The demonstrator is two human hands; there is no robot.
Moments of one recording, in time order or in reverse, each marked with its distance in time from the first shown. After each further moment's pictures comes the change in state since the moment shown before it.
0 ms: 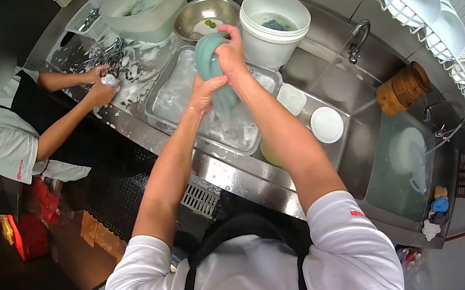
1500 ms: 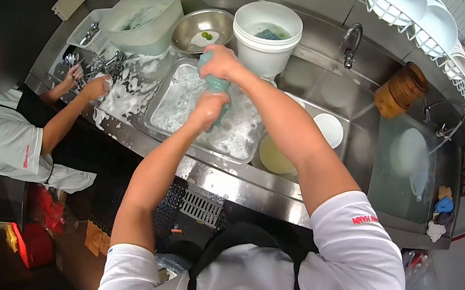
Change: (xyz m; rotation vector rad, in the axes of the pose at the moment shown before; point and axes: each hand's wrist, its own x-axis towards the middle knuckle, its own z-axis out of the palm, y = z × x) left_hand -0.003 -0.011 0.018 0.605 0.166 -0.310; right_hand 0.028 -0.014 -0.014 -1.107 -0.328 0.065
